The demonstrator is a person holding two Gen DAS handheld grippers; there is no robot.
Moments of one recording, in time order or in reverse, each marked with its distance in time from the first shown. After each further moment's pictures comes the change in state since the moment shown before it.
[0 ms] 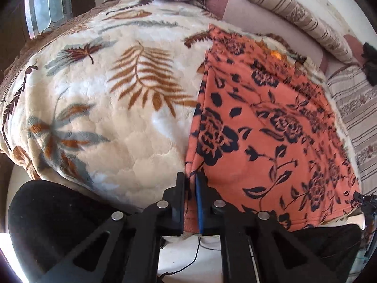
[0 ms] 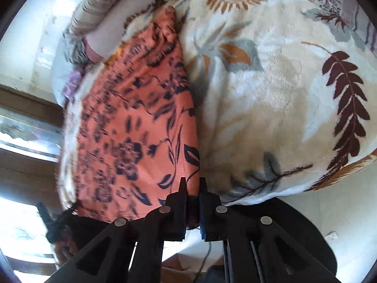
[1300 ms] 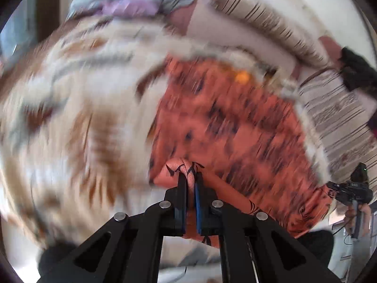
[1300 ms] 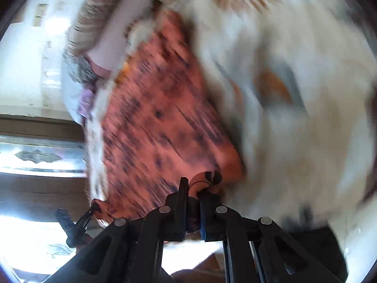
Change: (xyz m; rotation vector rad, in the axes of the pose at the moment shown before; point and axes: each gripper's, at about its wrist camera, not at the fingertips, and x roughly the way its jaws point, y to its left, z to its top) left arm -0.019 -0.055 0.137 0.109 -0.038 -0.182; right arm 0.007 0.039 0.078 0.087 0.016 0.160
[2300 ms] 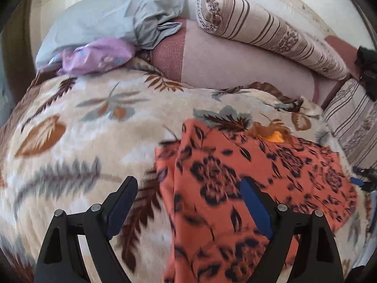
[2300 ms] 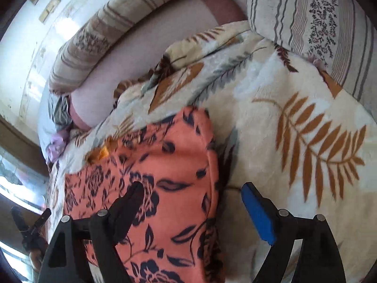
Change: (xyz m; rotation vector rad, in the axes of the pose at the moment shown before) left arm 0.159 -0.009 0.165 0.189 -0.125 0.128; right arm 0.077 0.038 0.145 -0.147 -0.315 -0.248
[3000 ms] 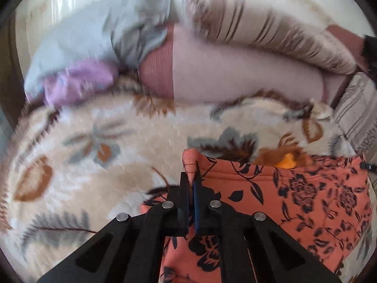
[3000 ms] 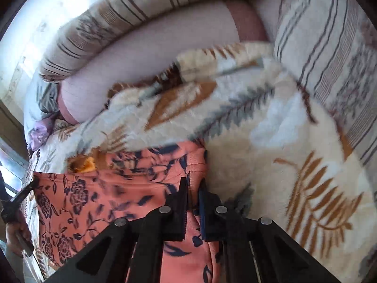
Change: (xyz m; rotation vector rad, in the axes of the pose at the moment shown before) left arm 0.007 -0.026 0.044 0.085 -0.094 0.039; right arm 0.018 0.057 0.045 -0.202 -0.036 -0.127
